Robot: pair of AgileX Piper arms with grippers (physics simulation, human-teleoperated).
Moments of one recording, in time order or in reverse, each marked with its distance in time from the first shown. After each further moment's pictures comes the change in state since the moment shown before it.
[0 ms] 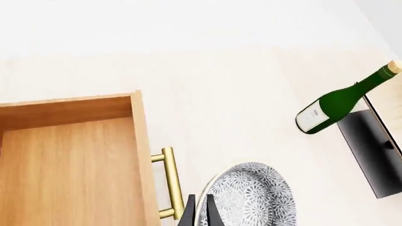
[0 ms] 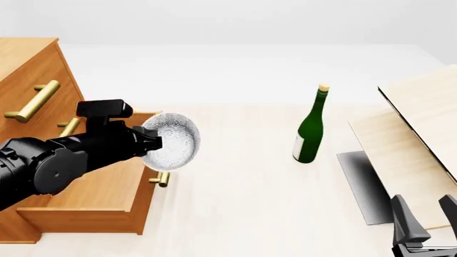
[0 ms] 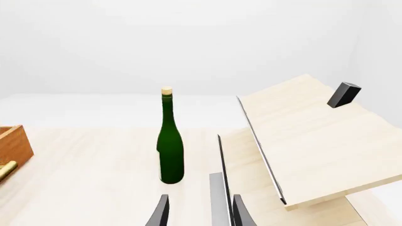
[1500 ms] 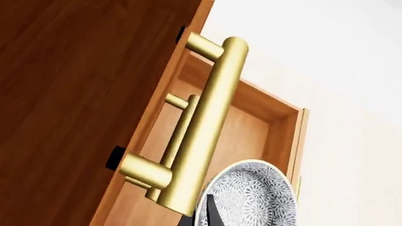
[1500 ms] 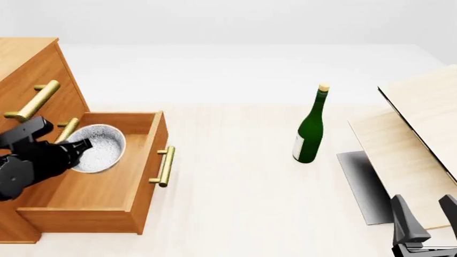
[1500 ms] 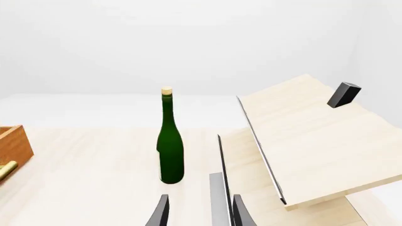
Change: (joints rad) left arm 0.512 0.035 0.141 -0.060 -0.118; right arm 0.000 0.000 0.000 0.000 0.000
